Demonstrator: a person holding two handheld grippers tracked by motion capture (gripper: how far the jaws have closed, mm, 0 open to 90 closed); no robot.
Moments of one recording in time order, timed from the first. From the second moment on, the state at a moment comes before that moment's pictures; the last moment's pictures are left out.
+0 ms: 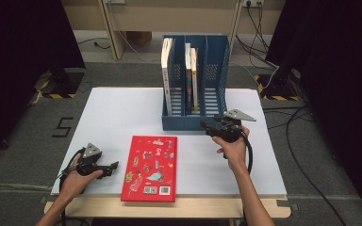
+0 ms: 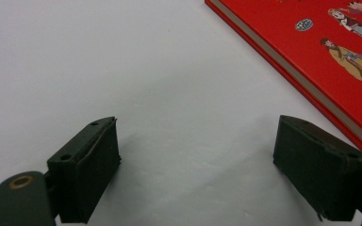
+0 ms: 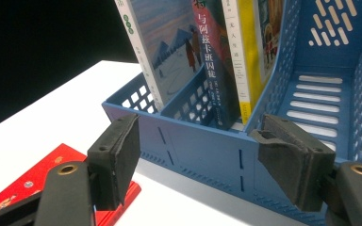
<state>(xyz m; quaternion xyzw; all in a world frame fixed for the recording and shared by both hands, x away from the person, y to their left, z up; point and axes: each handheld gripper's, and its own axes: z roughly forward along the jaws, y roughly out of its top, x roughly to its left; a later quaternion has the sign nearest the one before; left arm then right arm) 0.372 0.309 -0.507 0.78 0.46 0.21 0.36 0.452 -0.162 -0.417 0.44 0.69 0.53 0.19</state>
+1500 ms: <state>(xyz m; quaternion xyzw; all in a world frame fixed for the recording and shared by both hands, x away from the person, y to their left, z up) 0.365 0.305 -0.506 0.79 0.45 0.19 0.37 0.414 -0.159 -0.449 0.46 0.71 0.52 0.15</state>
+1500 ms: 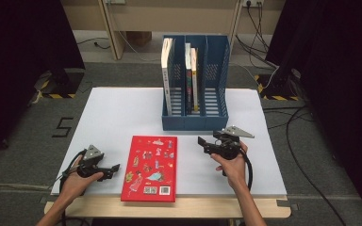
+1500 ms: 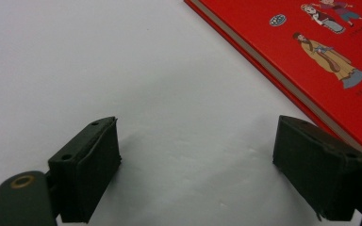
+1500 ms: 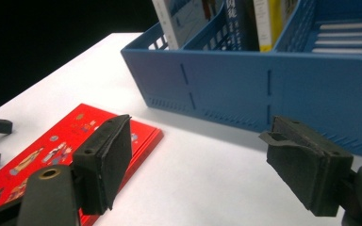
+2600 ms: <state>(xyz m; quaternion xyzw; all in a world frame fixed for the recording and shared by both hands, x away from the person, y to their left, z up) 0.358 0.291 -0.506 0.81 0.42 0.18 0.37 0.396 -0.102 -0.479 0.44 0.75 0.50 0.07</state>
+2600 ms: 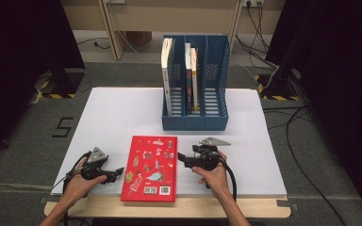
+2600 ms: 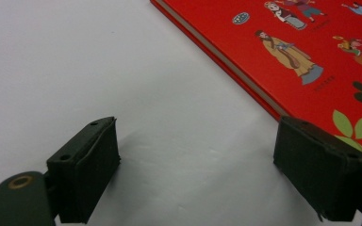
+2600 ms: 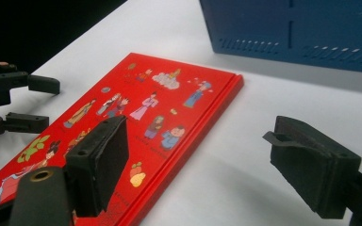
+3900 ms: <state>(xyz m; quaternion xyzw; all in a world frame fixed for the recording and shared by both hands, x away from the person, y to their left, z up) 0.353 0.272 -0.504 0.83 0.40 0.16 0.37 0.408 -0.061 -0.501 0.44 0.77 0.46 0.02</state>
